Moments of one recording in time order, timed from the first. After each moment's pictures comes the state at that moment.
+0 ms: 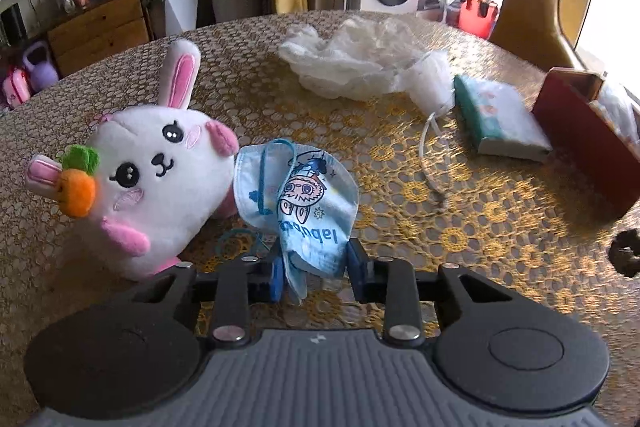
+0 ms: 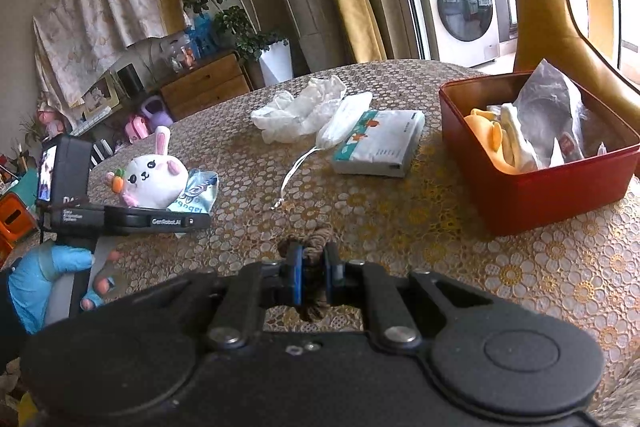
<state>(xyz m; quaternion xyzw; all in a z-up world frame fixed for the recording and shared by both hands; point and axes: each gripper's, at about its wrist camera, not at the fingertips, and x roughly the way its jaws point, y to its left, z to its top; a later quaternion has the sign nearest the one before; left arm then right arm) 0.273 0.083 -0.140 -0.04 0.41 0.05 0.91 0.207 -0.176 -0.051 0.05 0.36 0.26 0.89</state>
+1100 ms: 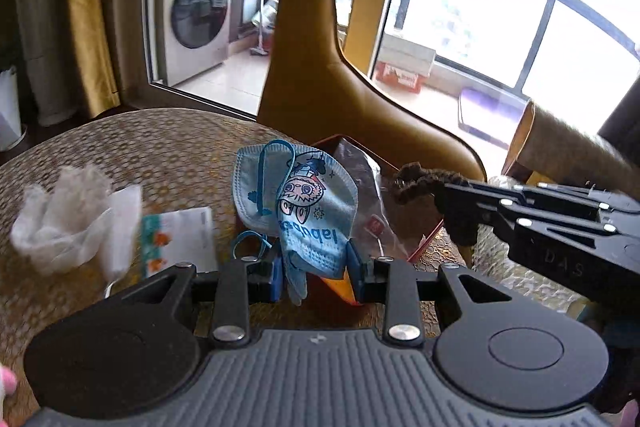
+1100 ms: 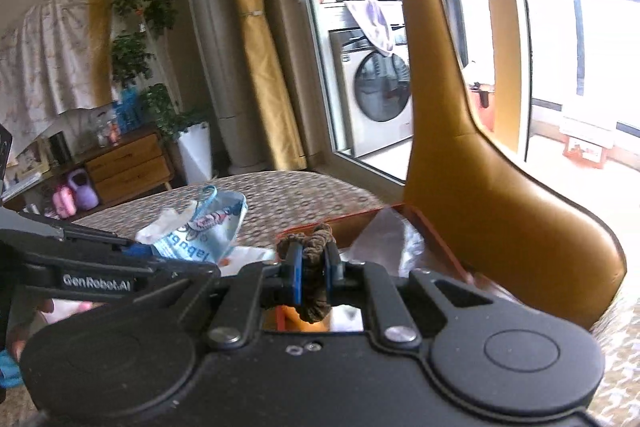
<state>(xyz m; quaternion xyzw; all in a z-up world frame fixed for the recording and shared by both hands) 0.356 -0.138 -0.035 0.00 0.37 -0.20 0.91 0.275 -0.284 0.013 0.04 0.26 0.15 0.95</state>
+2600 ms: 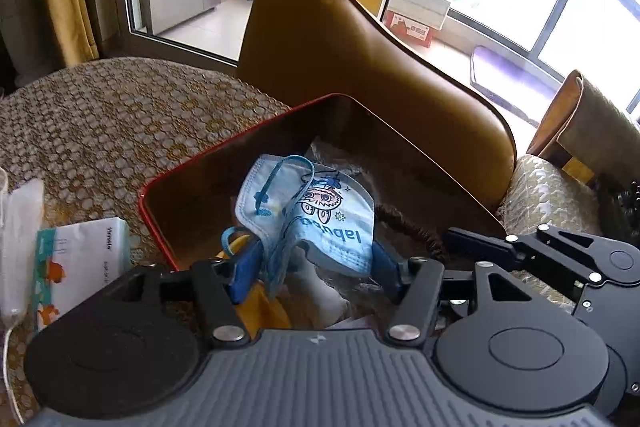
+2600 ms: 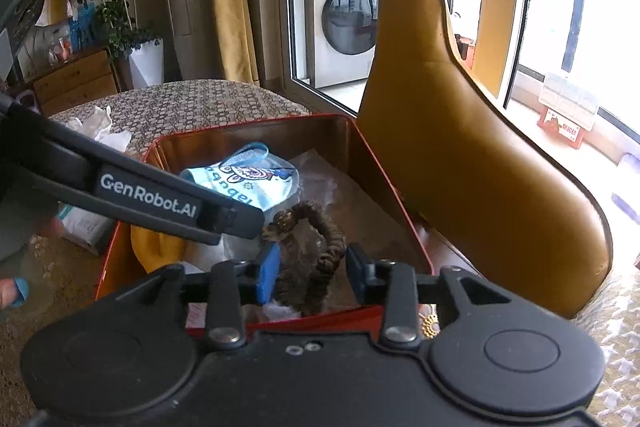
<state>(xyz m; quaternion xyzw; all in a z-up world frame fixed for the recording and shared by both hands) 0.459 -0.203 -0.104 0.00 0.44 -0.19 0.88 0.345 -0.302 -0.064 -0.03 0.35 0.11 0.93</state>
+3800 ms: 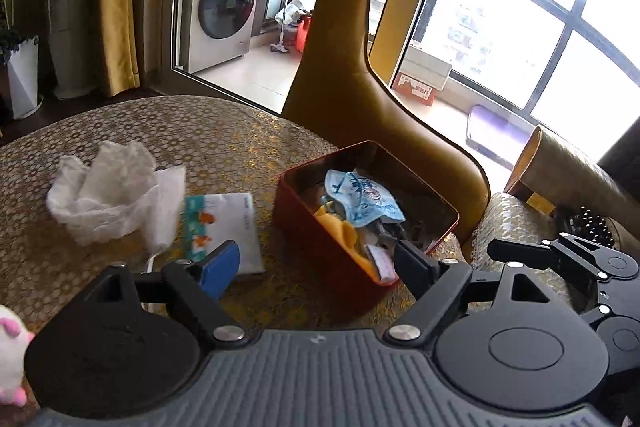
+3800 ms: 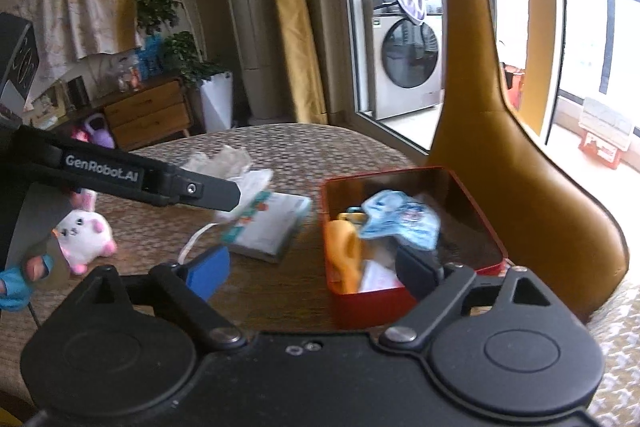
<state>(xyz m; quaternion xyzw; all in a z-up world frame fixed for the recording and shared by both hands) 0.324 -0.067 -0.004 -0.05 0.38 -0.17 0.91 0.249 -0.237 0.021 0.00 0.32 0.19 0.93</state>
